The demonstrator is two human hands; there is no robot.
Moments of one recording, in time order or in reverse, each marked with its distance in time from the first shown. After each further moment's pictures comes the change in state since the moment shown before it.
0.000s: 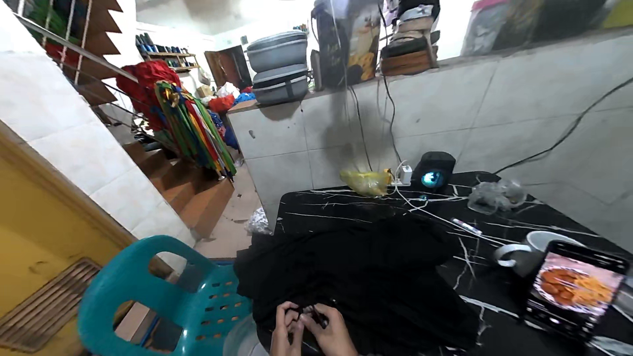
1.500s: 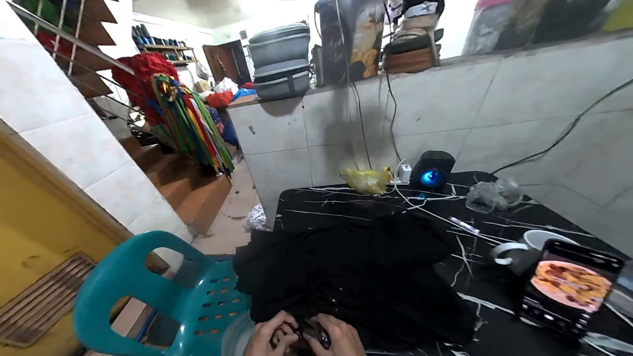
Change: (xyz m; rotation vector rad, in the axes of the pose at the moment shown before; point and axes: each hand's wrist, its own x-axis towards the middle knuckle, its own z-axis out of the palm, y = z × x) left_hand 0.005 -0.004 -0.058 0.304 -0.333 0.188; right_hand -0.032 -0.024 -0.019 -0.545 -0.148 -0.016
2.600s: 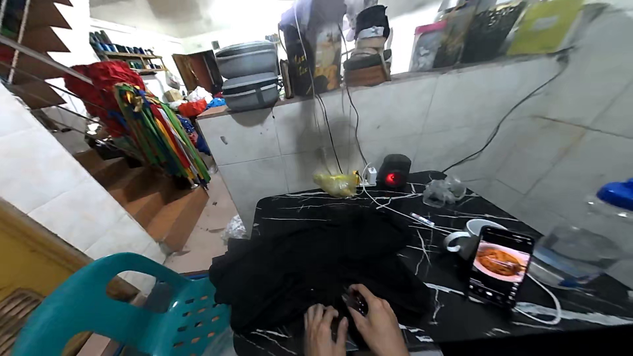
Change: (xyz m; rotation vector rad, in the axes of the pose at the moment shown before) left_hand 0.068 0.065 0.145 0.196 0.124 -0.120; right_hand -0.017 0.046 -0.088 -0.056 0.371 0.320
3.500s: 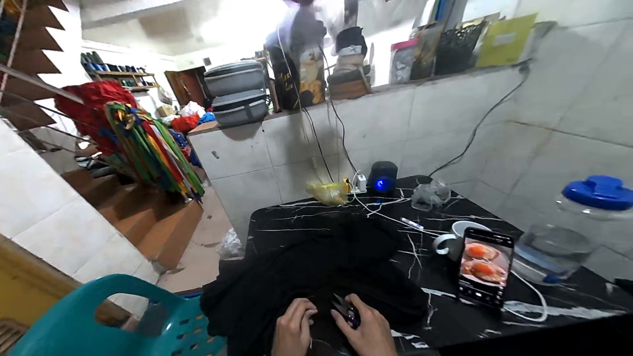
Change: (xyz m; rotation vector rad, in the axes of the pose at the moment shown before) left_hand 0.037 -0.037 -0.043 -0.024 0.231 0.448; right_hand 0.000 0.016 0.017 -0.006 0.127 -0.106
